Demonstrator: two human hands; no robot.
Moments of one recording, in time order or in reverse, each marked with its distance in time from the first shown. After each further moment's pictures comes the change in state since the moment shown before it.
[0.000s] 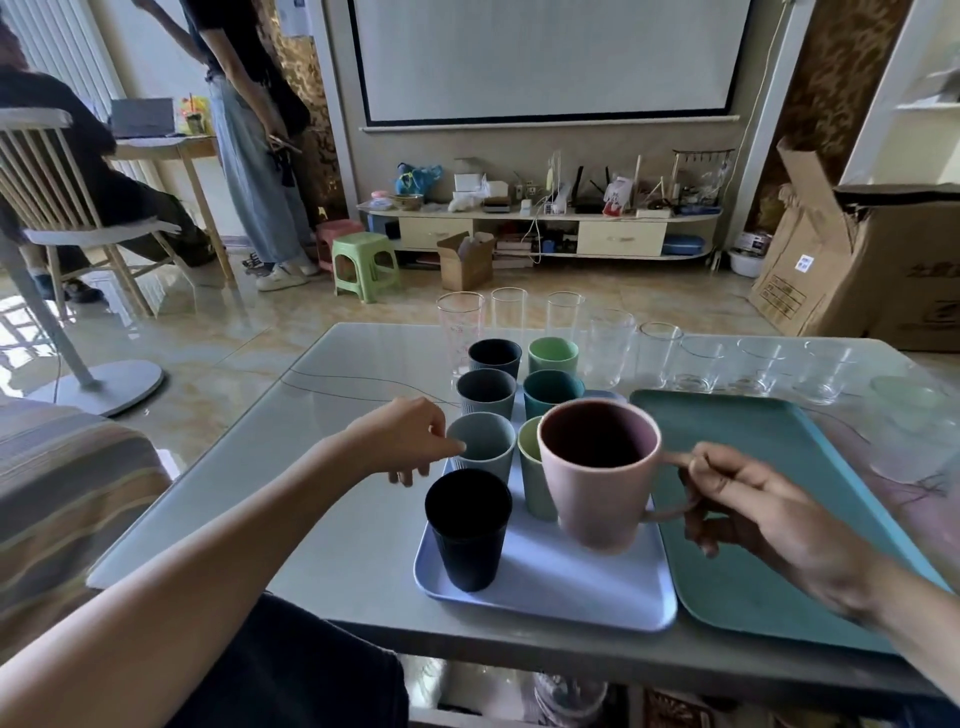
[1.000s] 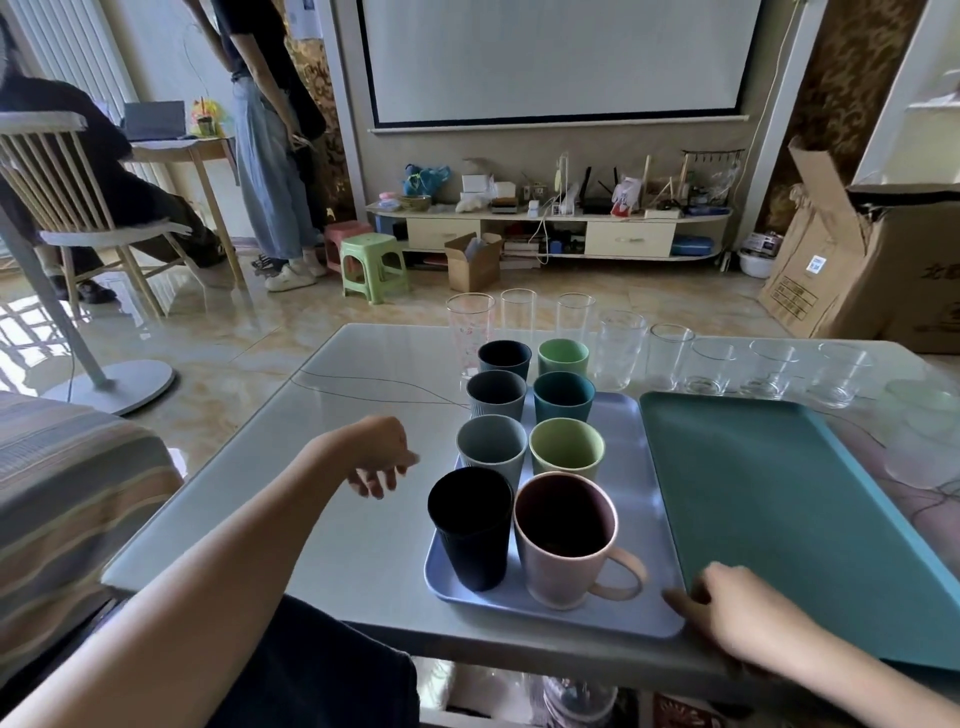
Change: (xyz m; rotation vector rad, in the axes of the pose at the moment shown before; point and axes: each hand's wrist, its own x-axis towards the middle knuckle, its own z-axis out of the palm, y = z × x) left_hand 0.024 -0.053 0.001 -0.087 -0.192 -0.299; right_hand -0.002 0.092 0.001 -1.258 0.082 0.487
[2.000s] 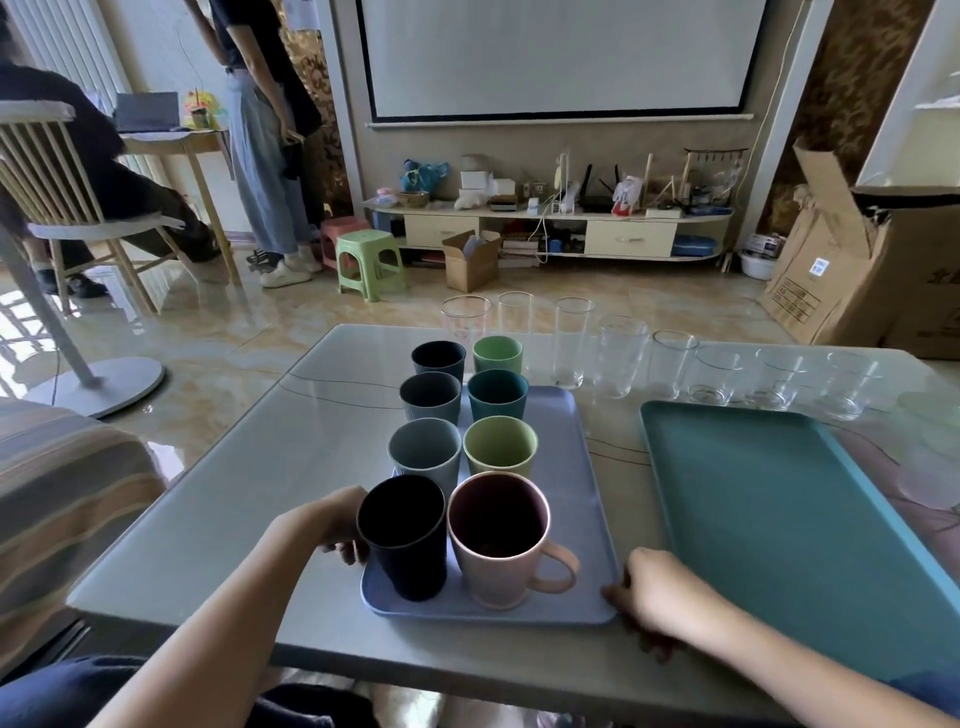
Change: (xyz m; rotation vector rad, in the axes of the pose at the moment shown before) left_hand 0.025 -0.045 0.041 -0.044 -0.166 -0.121; right_hand 0.031 -0.062 -0.006 0.227 -0.220 0.006
